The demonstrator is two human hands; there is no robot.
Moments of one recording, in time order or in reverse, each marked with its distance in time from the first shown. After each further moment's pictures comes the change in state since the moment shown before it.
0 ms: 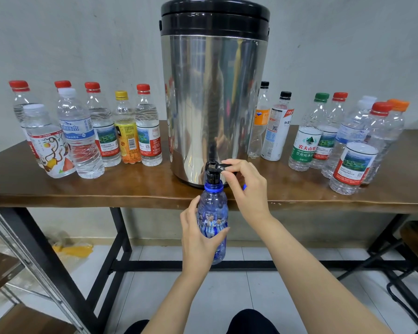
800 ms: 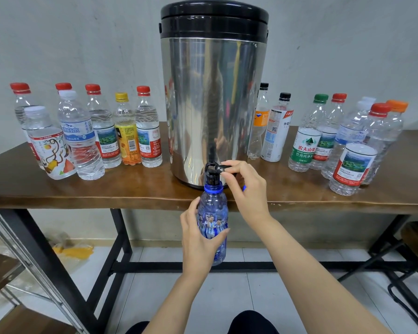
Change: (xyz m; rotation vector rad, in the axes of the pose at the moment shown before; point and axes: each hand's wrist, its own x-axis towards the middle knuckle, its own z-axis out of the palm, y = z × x) left_hand 0.000 0.001 0.001 0.001 0.007 -0.016; right_hand 0.000 0.000 -0.001 0.019 -0.013 0.009
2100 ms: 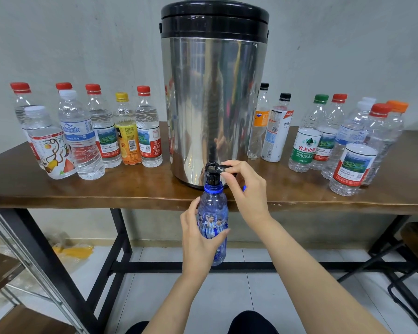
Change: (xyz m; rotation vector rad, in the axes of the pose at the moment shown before) left_hand -0.001 0.004 -0.001 -0.006 -0.003 0.005; right_hand -0.001 0.001 0.000 0.053 -0.010 0.032
